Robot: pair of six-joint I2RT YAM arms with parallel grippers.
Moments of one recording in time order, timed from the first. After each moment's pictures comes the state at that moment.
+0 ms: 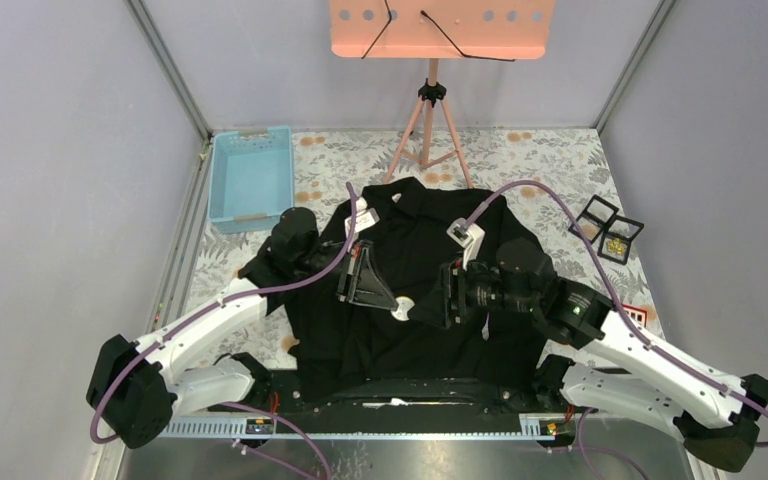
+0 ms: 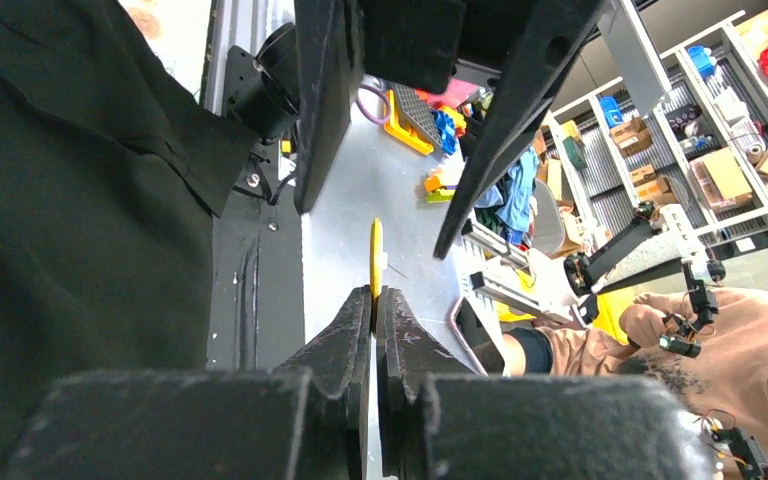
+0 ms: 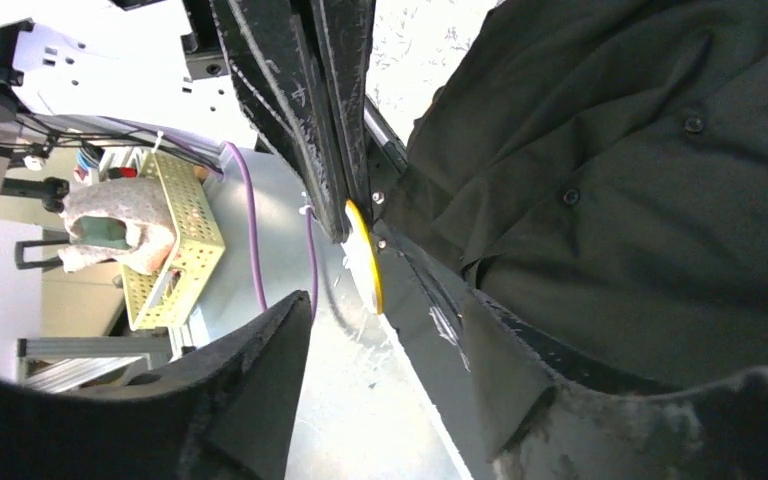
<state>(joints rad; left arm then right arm) -0.65 1.09 0.72 0.22 1.18 -0.70 0.94 0.84 0.85 -0.40 -0.34 0.65</state>
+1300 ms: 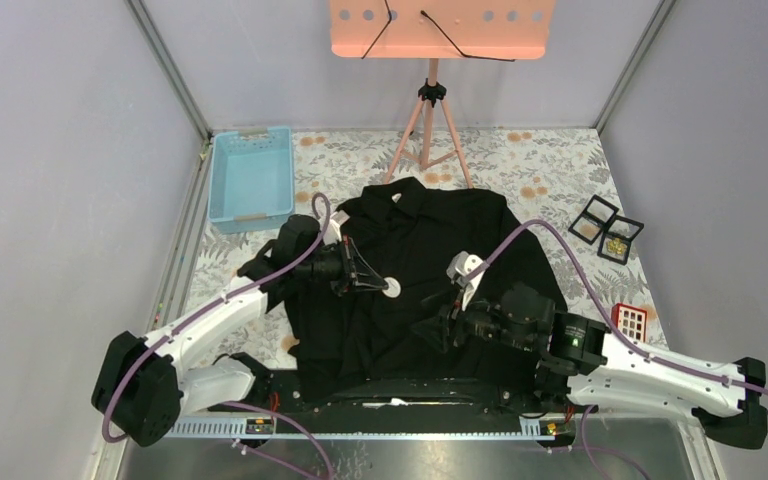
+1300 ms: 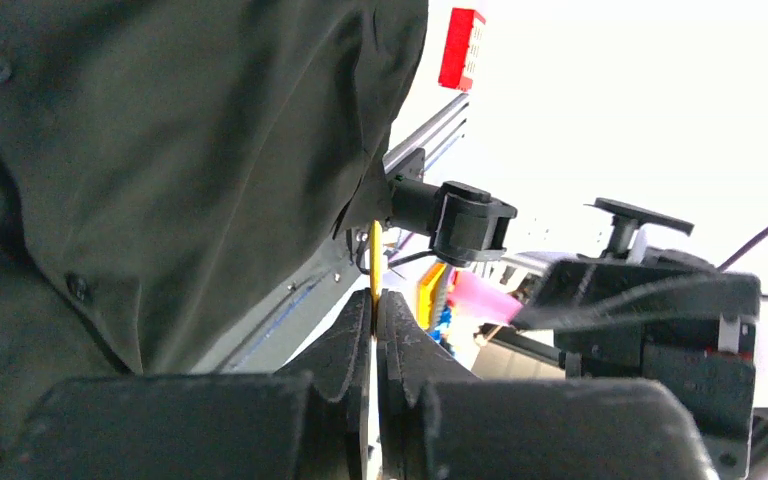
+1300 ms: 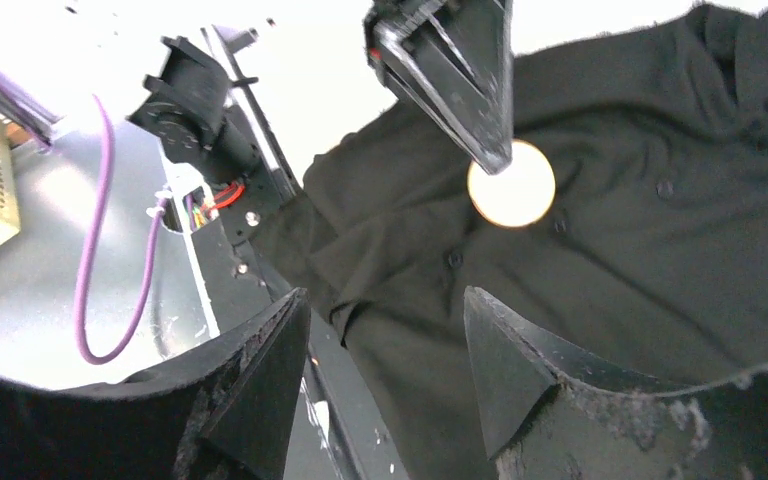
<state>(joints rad) -0.58 1.12 0.67 -0.11 0.67 -1.06 1.18 0.66 0.60 -0.20 0.04 0.32</state>
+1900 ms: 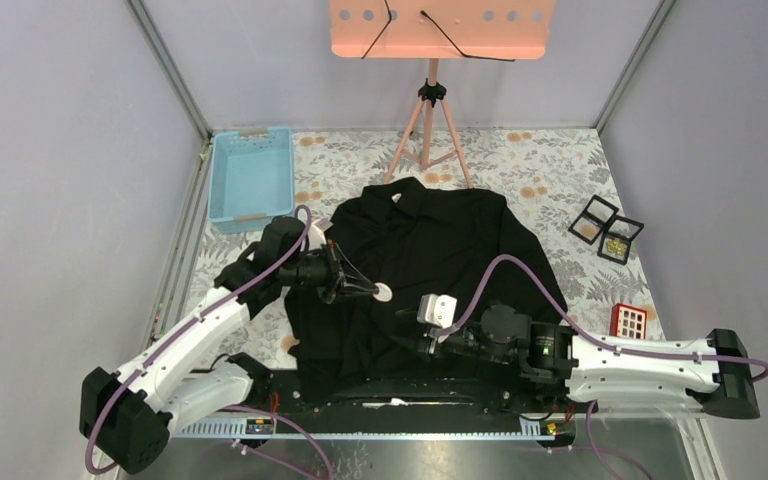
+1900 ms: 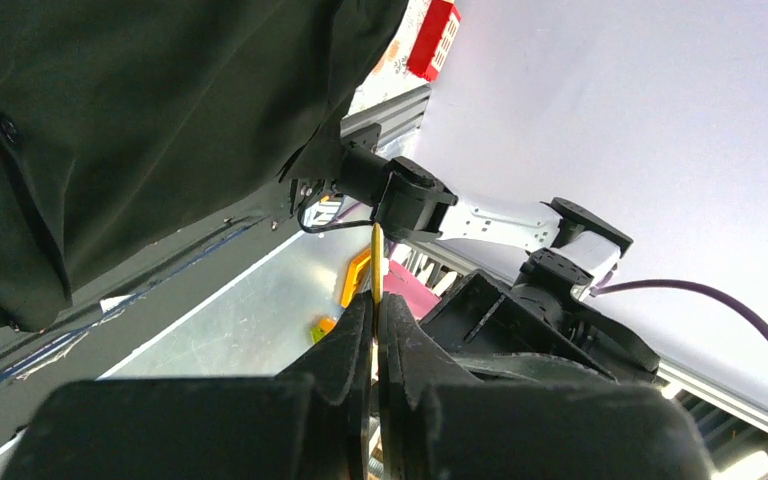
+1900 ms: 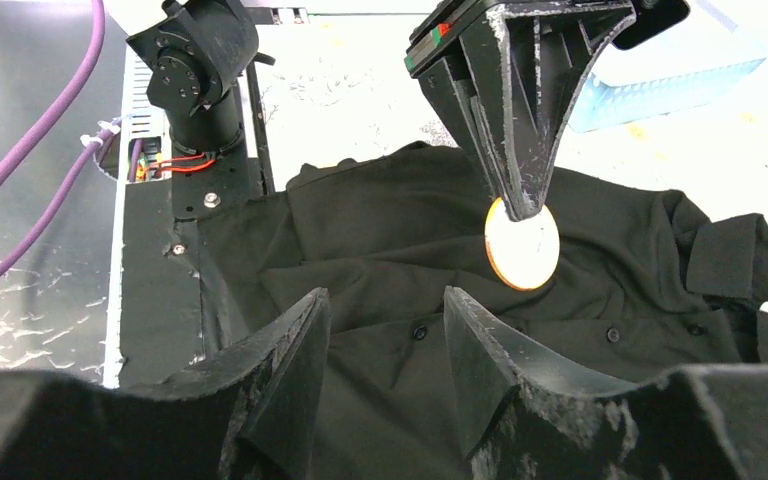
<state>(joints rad) -0.54 0.97 0.72 -0.40 0.68 -1.28 1.36 0.77 0.50 0.14 0.07 -0.13</state>
